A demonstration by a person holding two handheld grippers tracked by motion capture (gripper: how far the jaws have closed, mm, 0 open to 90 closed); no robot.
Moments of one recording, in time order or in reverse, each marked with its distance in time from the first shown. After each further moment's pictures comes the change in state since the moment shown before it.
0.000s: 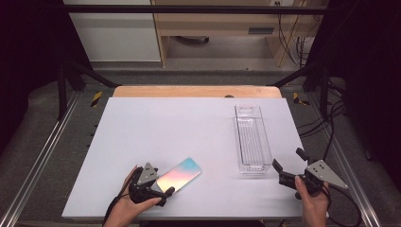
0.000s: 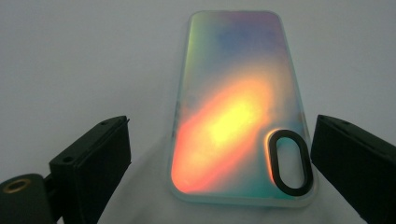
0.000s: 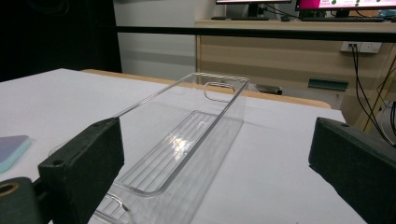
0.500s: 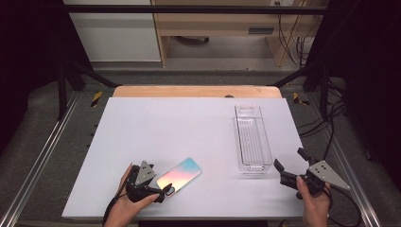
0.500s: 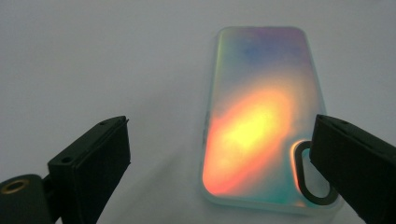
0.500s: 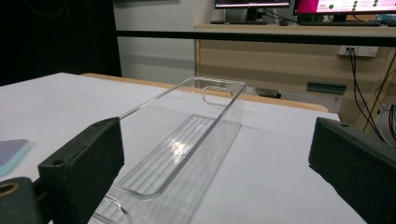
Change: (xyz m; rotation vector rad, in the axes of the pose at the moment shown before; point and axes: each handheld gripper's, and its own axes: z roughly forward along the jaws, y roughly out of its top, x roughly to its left) left arm 0.004 0.002 -0.008 -0.042 0.080 -0.007; right arm -0.002 0.001 -0.003 -0.016 -0.003 0.003
